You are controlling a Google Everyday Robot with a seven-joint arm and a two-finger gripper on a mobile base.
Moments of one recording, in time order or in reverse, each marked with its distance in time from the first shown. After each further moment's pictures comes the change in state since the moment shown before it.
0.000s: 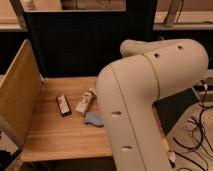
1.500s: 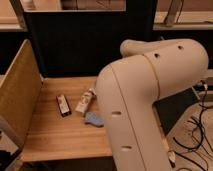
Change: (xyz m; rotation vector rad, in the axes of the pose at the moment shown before) arm 0.000 0.000 0.000 0.000 0.000 0.000
